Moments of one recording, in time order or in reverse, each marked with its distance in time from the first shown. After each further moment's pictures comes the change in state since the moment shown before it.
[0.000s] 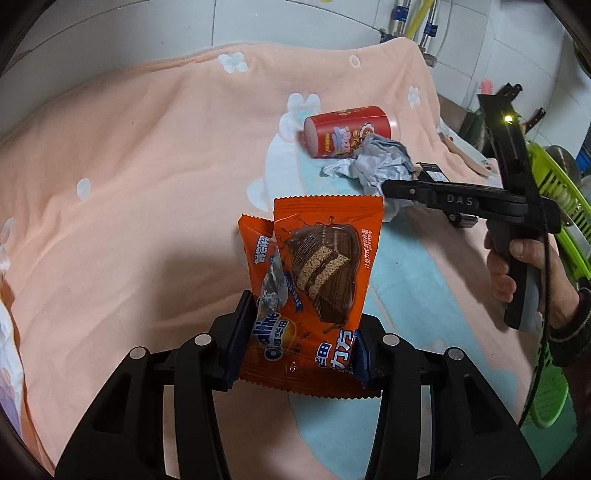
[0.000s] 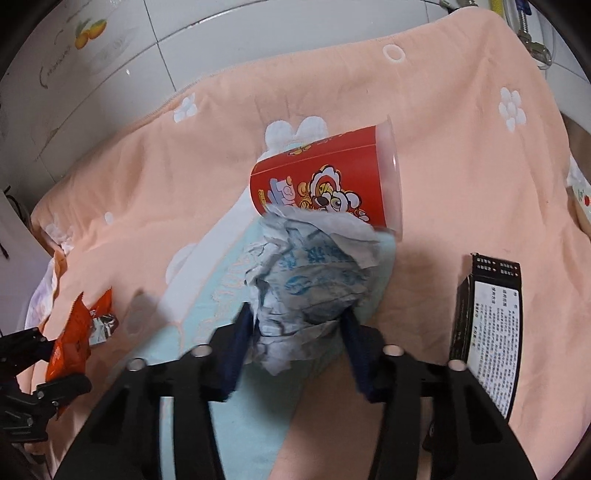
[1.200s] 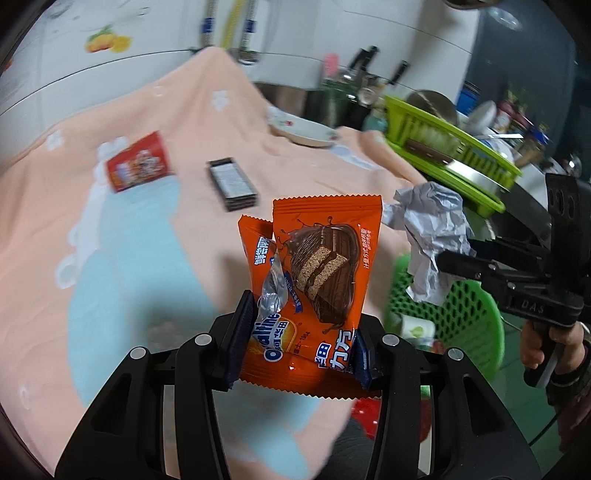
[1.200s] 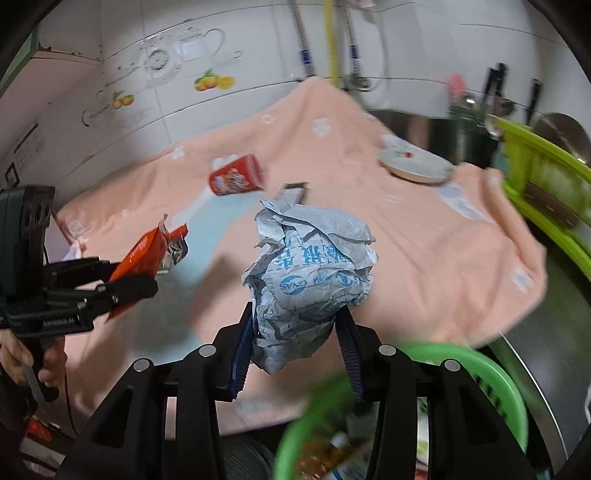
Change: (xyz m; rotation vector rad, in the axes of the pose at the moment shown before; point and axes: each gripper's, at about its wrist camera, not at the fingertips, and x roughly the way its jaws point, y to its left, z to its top) left arm -0.052 -0.197 -0.050 0.279 -0.040 -0.308; right arm -0.275 -0.036 -0.223 0.130 -0.186 -0.250
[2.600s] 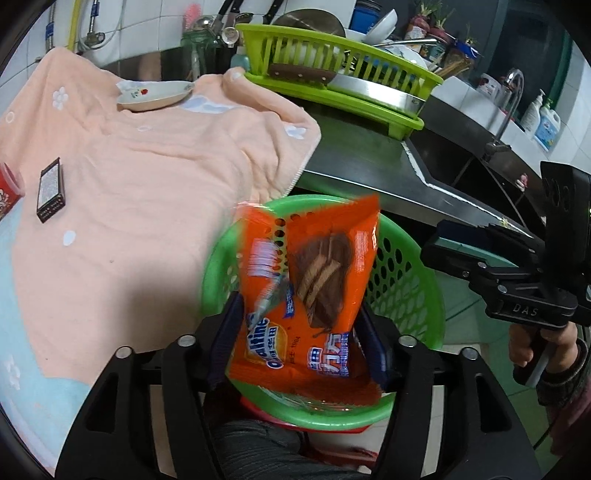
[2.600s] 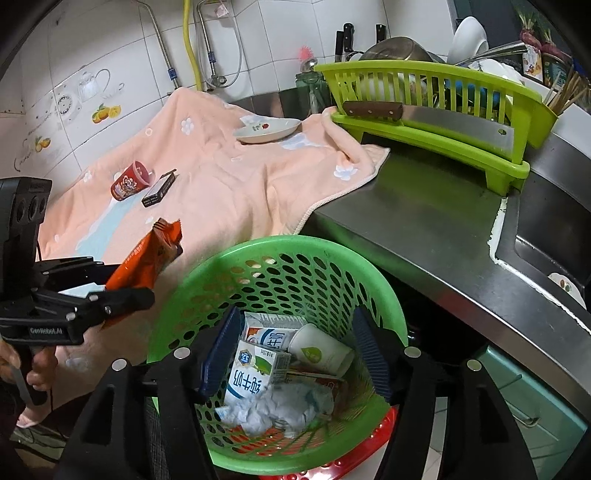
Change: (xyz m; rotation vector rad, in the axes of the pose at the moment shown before) left arm 0.079 -0.157 -0.018 0.221 0.181 -0.231; right arm -0.085 -0.109 -0.107 0.253 -0.006 -0.230
